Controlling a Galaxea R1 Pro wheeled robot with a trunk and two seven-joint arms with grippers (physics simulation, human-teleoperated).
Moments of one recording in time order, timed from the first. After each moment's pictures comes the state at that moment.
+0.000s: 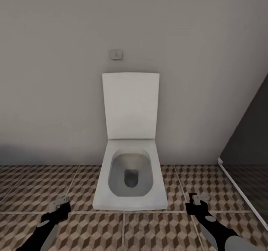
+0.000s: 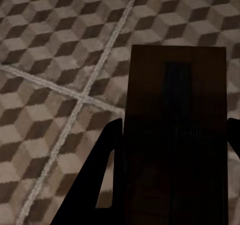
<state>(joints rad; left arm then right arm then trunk) -0.39 0.16 0.10 -0.63 0.23 0.08 0.17 -0.60 -0.18 0.47 -0.23 -0.42 -0.20 -0.04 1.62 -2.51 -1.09</state>
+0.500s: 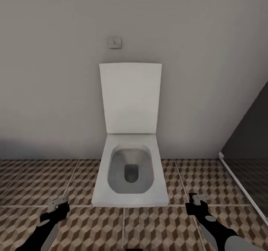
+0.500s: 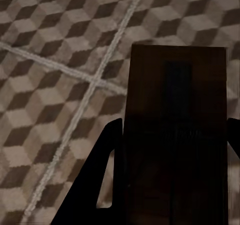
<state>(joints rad) -0.39 0.16 0.10 -0.63 0.23 0.08 0.22 -0.60 -0.18 0.47 -0.23 -0.43 -0.20 -0.04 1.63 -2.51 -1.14</state>
